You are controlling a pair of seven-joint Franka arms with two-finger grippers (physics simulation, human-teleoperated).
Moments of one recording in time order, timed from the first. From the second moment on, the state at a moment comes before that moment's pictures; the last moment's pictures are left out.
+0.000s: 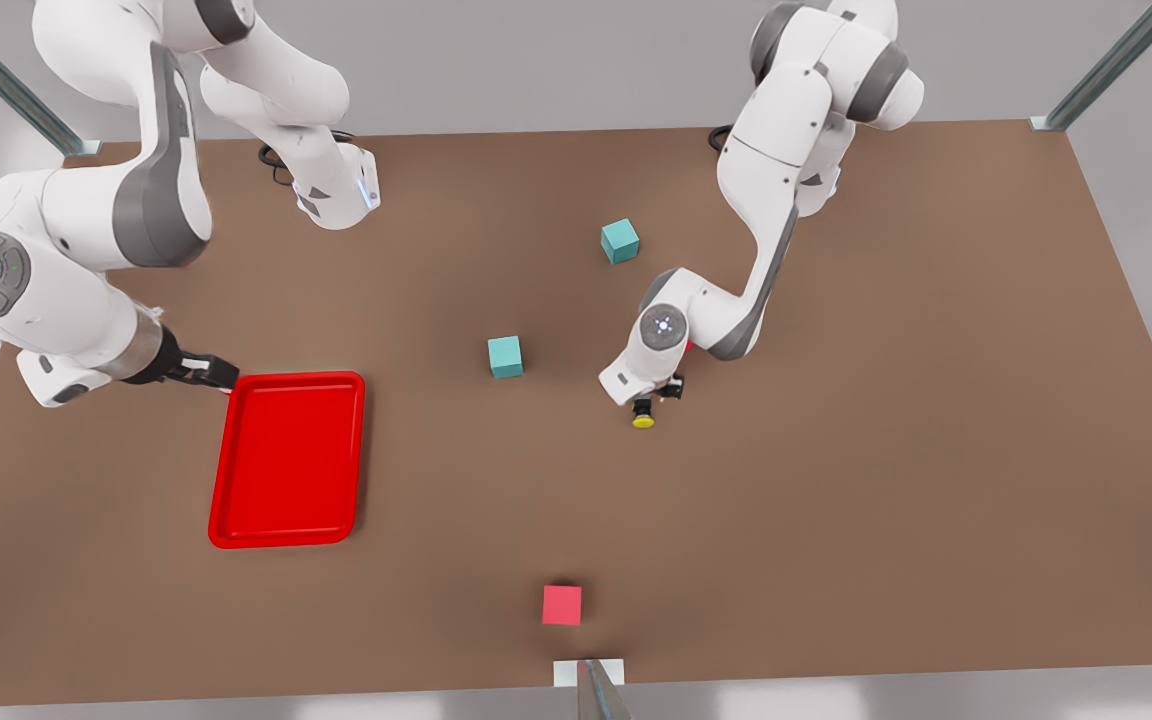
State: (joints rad) left arm -0.73 0.61 0.07 -1.84 -0.11 2.44 -0.39; right arm -0.11 0.22 0.19 -1.37 -0.08 1.49 0.25
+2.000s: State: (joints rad) left arm -0.76 0.66 0.18 -1.62 0.32 2.23 -0.86; right arm 0.06 0.28 0.22 -1.26 -0.18 1.31 0.10
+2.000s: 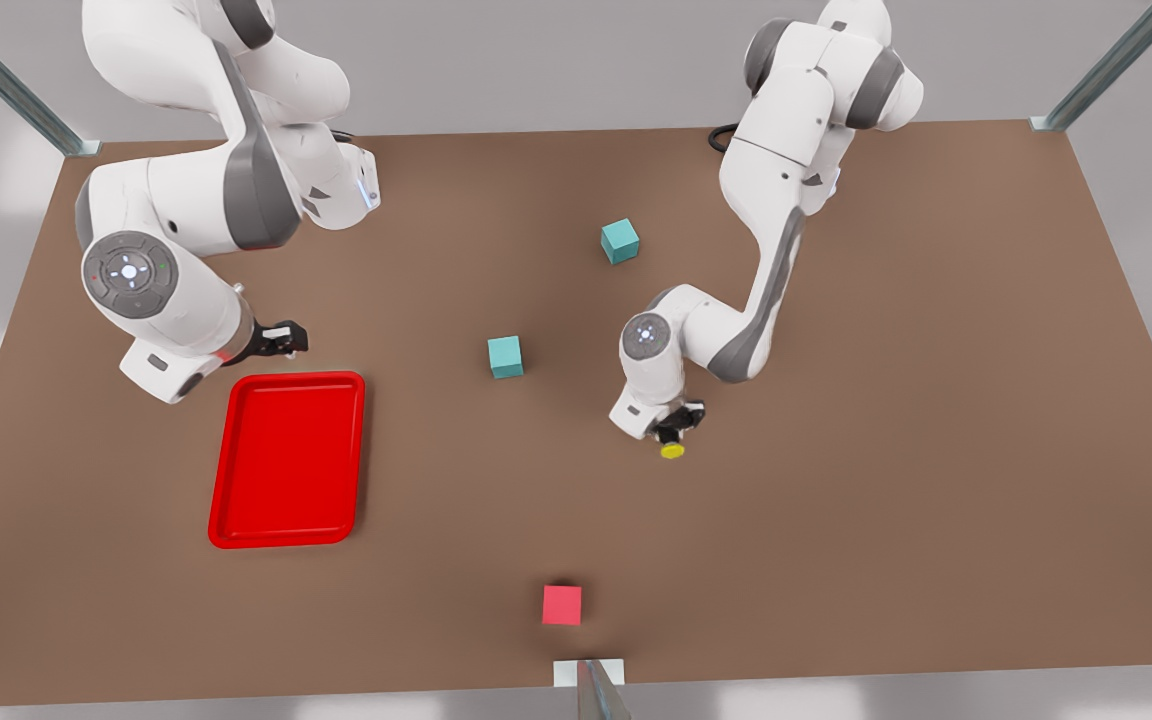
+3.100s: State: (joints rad) left arm -0.73 1.04 0.18 -1.50 1.22 1.65 -2.90; right arm 0.10 0.28 0.22 -1.27 -0.17 1.27 0.10
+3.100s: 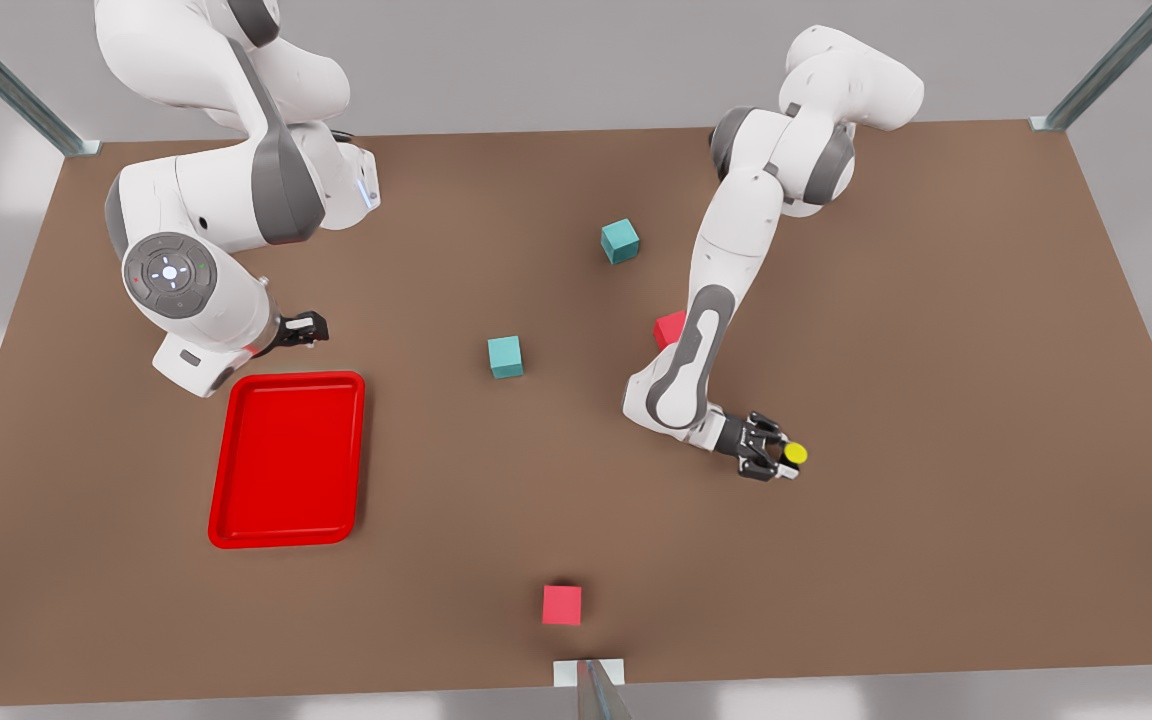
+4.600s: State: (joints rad) left arm -0.29 0.01 0.12 -1.61 0.03 1.44 -0.70; right arm -0.08 0.29 0.21 -1.27 -0.13 1.33 0.10
